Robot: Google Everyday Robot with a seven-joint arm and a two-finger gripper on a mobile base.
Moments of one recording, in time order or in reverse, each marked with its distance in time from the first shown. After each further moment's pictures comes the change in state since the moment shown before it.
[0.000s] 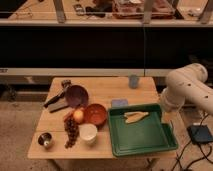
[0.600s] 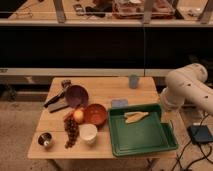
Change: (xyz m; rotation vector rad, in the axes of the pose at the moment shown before) arm -0.003 -0.007 0.002 0.029 -0.008 -0.005
